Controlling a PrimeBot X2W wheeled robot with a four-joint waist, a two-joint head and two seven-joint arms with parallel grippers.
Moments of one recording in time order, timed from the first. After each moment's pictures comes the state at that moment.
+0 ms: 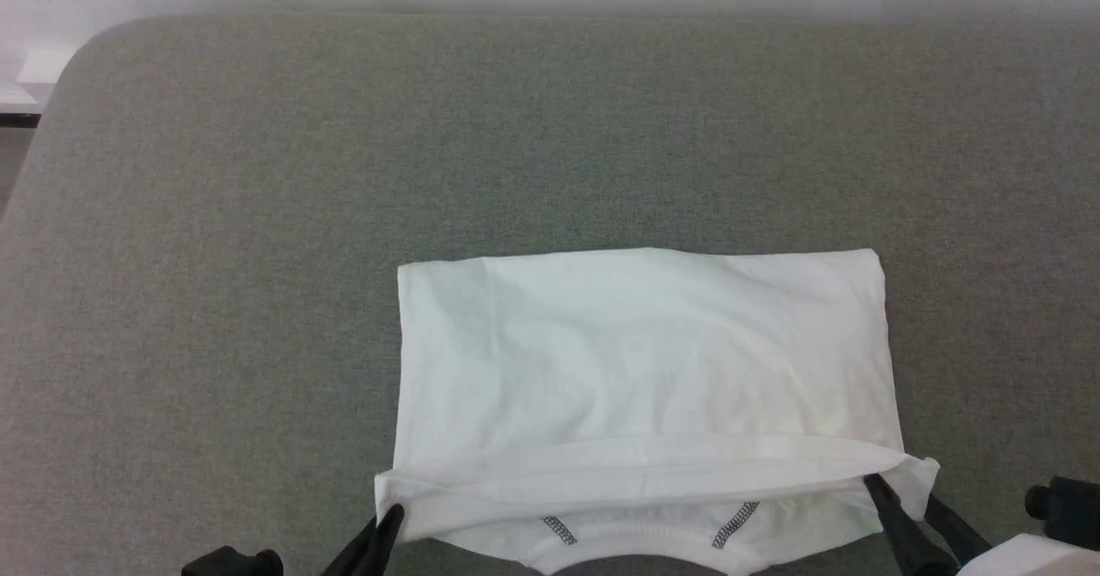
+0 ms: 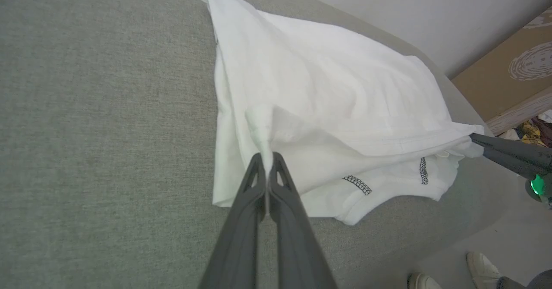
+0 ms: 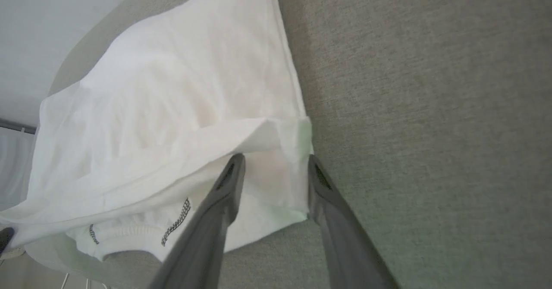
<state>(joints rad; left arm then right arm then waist) 0.20 0.55 -0.48 -0.08 -0.75 -0.06 -0.24 0.28 -0.05 -0.13 -0.16 0.58 0.13 0.36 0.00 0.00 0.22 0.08</state>
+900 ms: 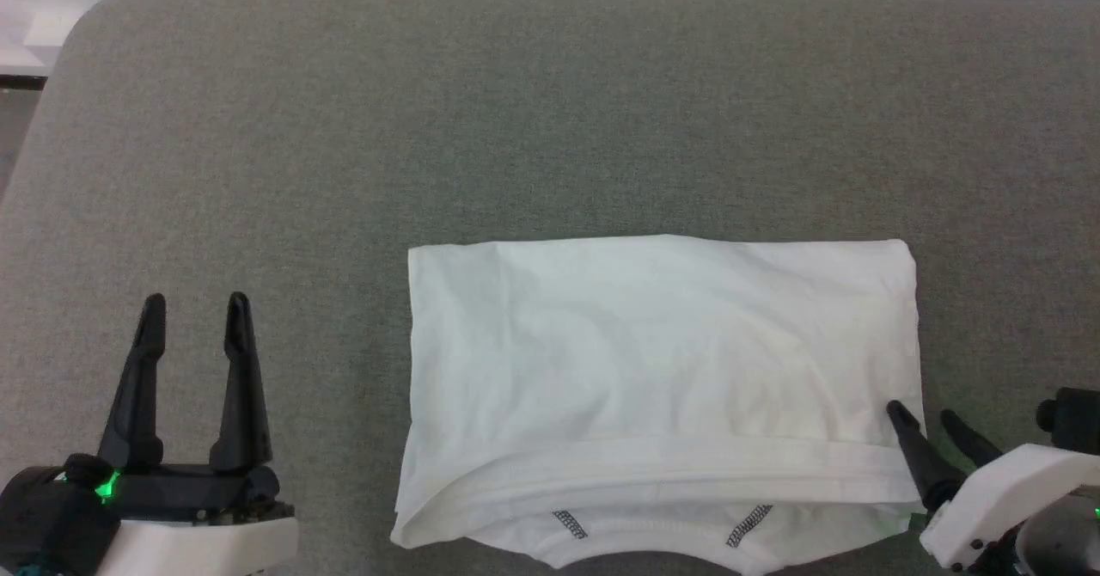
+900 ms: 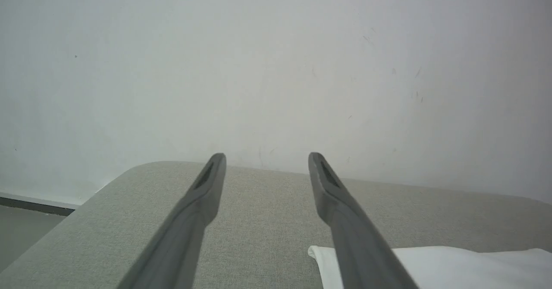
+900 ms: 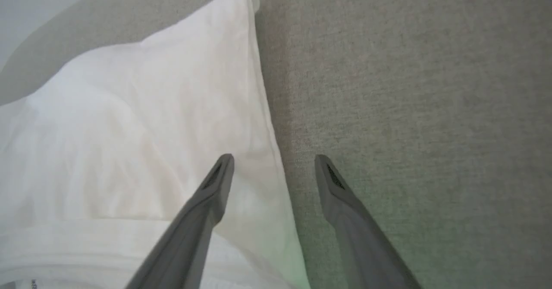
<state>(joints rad) 0.11 0.19 0.06 -0.34 -0.33 -0.04 -0.26 0.09 -0.05 -0.21 -0.10 0.44 0.13 0.46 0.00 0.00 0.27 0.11</state>
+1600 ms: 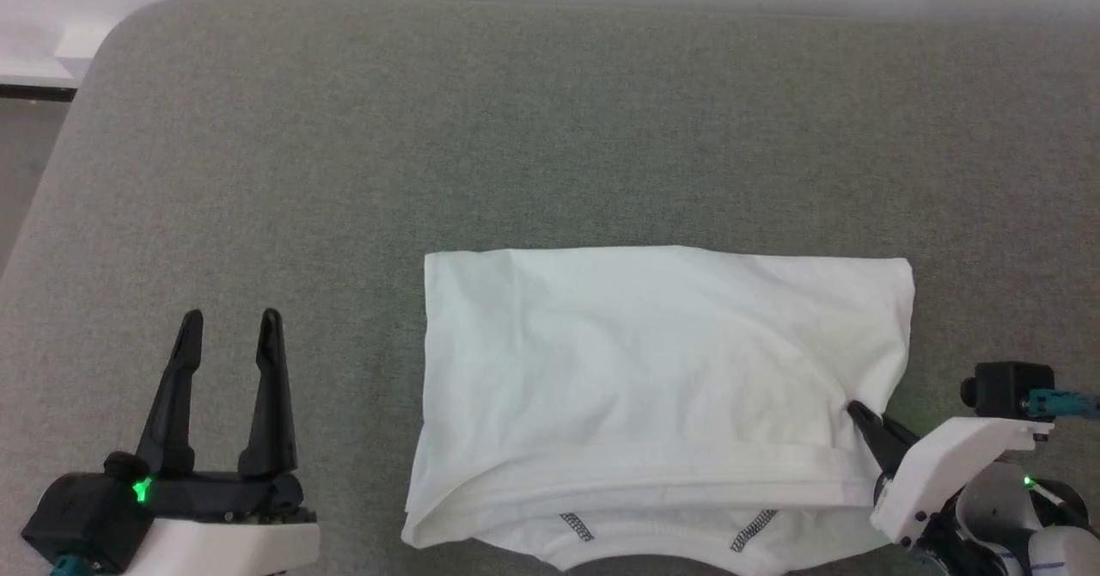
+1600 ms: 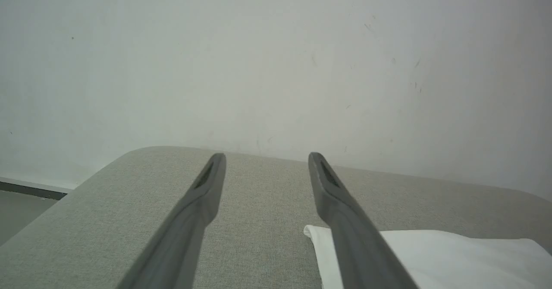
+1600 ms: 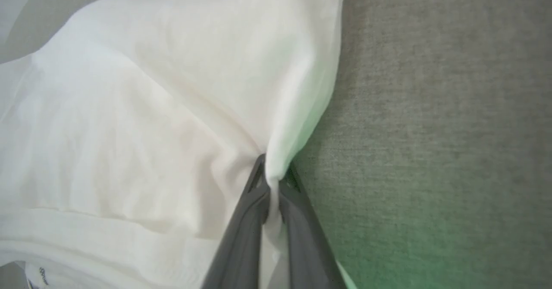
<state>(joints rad) 0.10 0.12 0.08 -0.25 -0.28 -0.12 -0.26 -0.03 -0.07 -0.11 0.11 0.44 0.13 0.50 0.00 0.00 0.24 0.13</state>
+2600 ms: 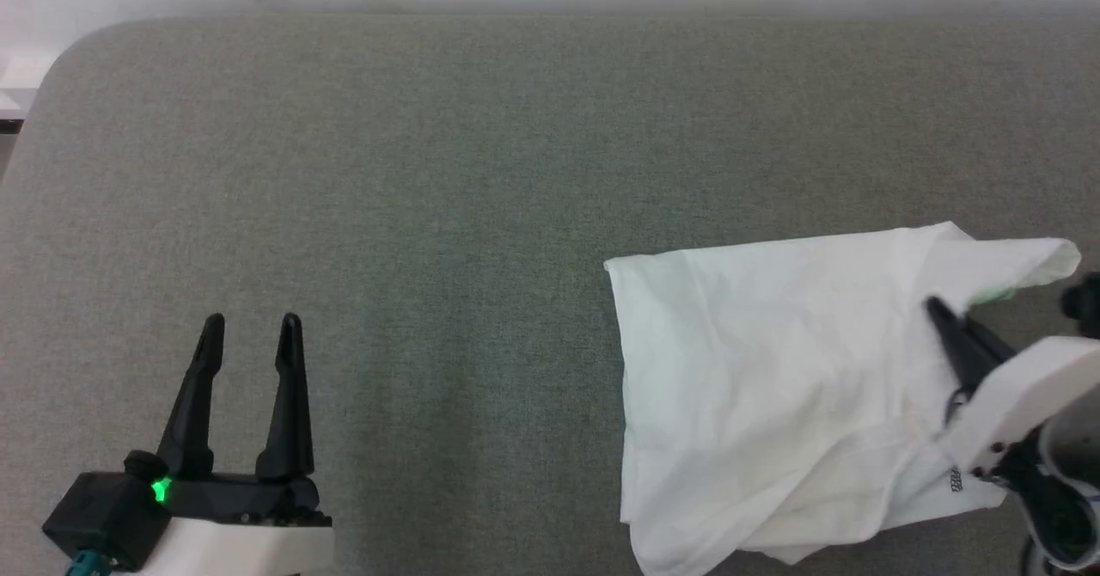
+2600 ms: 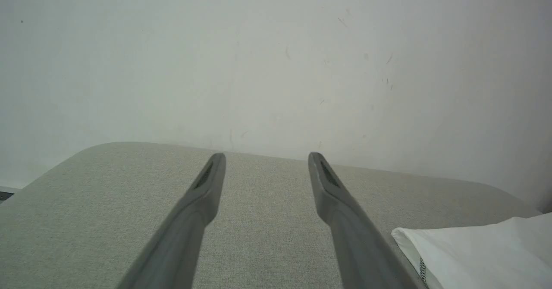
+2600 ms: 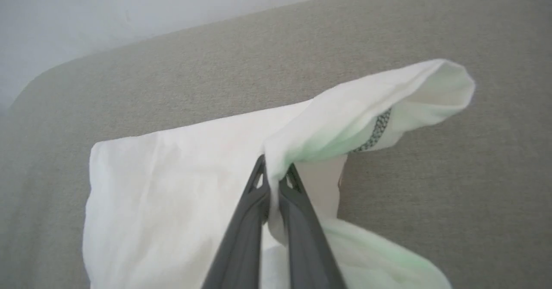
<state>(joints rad) 0.10 0.12 0.05 -0.23 -0.30 -0.12 -0.26 -0.10 -0.09 -0.21 -0.15 0.40 0.13 0.59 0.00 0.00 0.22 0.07</state>
